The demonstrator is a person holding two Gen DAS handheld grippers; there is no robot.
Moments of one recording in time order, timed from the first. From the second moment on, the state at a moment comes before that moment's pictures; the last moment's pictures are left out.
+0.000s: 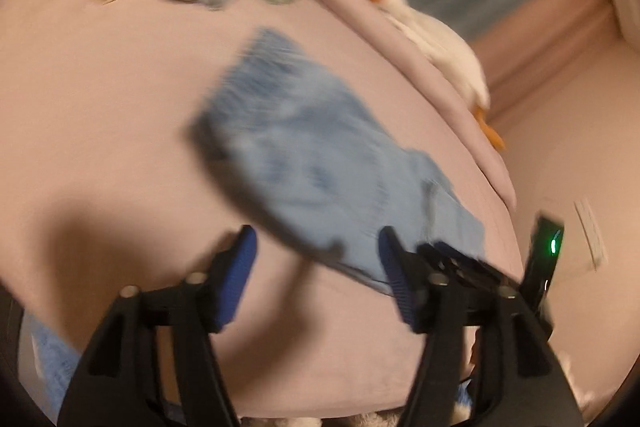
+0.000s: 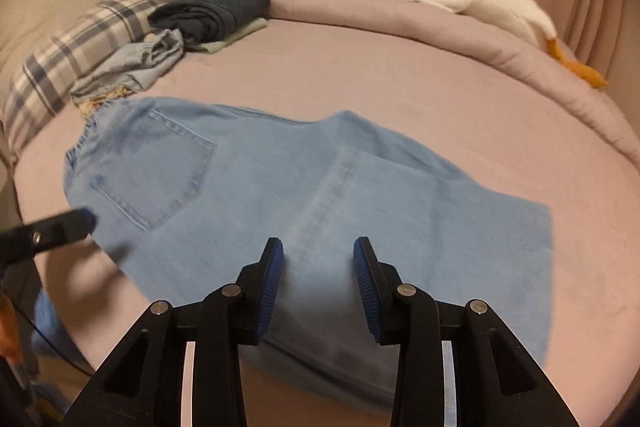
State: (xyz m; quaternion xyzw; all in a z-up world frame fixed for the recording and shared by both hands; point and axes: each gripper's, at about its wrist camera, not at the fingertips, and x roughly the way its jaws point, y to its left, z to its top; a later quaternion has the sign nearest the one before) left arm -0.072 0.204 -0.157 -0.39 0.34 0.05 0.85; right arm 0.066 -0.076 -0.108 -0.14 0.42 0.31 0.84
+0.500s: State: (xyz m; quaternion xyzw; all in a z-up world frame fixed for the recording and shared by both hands) left arm -0.038 0.247 -0.174 -0.48 0.34 0.06 0.80; right arm 0.071 -0.066 -0.109 -0.09 0.43 0.35 0.83
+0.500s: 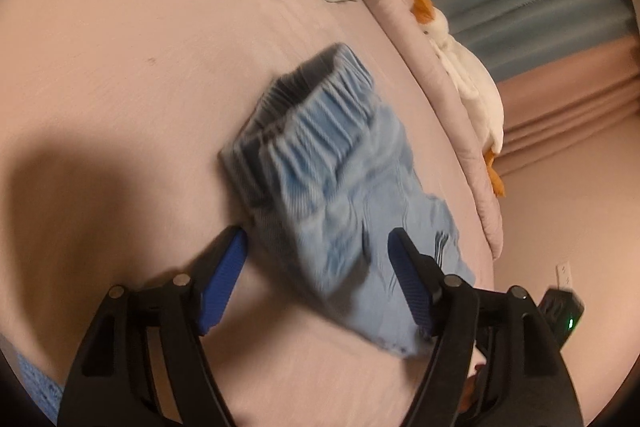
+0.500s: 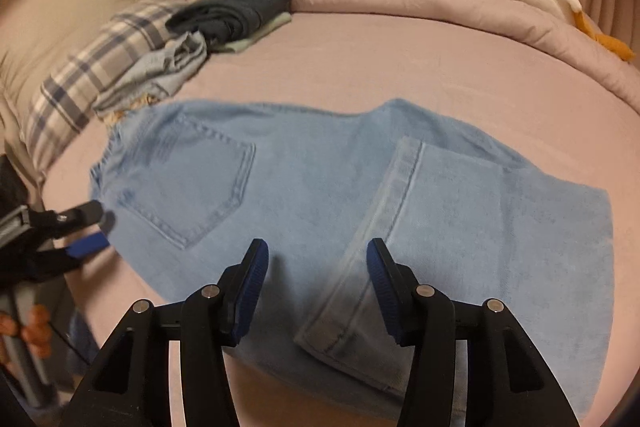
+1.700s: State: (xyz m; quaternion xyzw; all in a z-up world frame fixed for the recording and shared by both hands) left arm -0.006 0.188 -0.085 -0.26 0.31 0.10 0.91; right arm 0.053 -0.041 -0.129 -0.13 0.52 0.39 0.75
